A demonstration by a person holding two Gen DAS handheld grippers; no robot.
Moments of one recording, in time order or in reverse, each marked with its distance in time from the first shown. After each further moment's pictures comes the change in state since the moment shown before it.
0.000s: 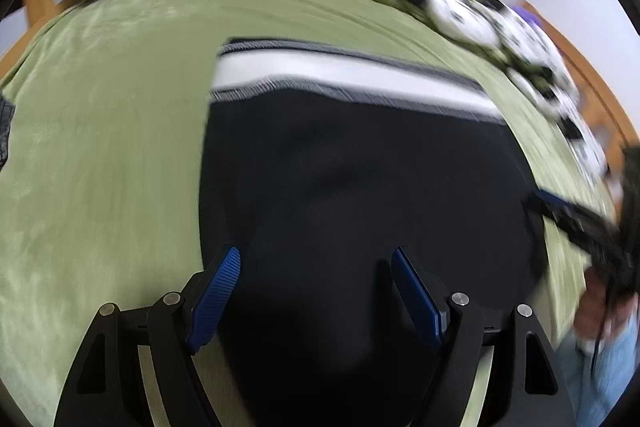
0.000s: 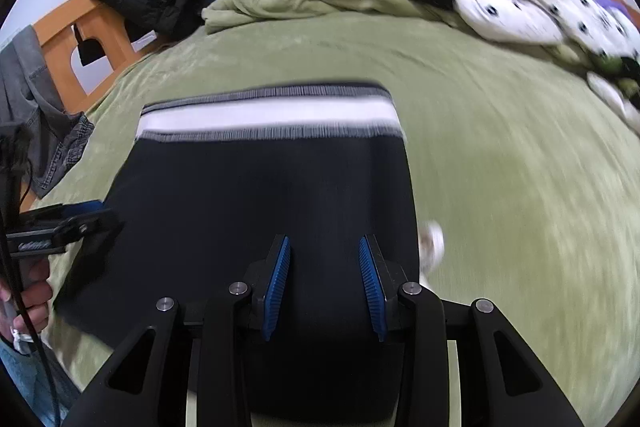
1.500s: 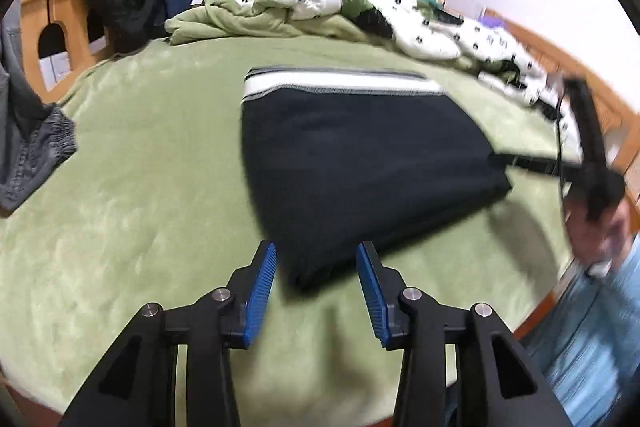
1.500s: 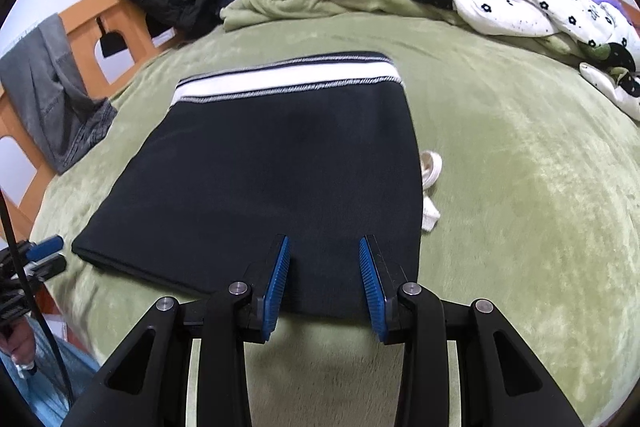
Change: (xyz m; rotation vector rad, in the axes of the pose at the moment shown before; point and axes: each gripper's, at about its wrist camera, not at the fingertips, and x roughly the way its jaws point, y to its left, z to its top) left arm -0.091 -0.014 -0.094 0.063 -0.231 0.060; right arm -0.028 0.003 -0.039 -0.027 -0.046 0.021
